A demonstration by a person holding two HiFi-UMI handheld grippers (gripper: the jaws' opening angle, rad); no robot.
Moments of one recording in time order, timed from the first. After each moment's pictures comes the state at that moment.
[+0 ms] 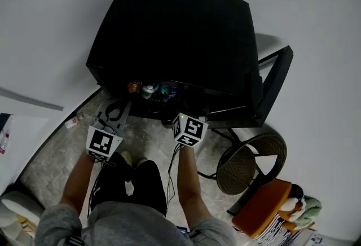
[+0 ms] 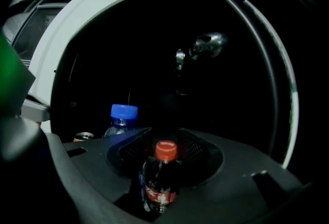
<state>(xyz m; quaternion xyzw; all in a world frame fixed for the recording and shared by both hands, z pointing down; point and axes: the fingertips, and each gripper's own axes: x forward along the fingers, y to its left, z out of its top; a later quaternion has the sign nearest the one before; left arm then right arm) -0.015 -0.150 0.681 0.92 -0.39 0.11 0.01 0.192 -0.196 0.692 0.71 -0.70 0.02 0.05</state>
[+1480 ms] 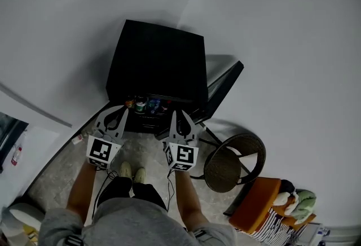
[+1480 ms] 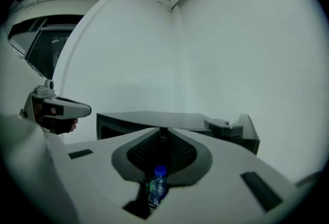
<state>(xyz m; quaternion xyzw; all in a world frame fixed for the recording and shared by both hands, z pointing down) -0.017 -0.099 0.463 0.92 -0.39 0.07 -0.01 0.159 -0.081 0.485 0.68 -0.73 0.01 0.04</state>
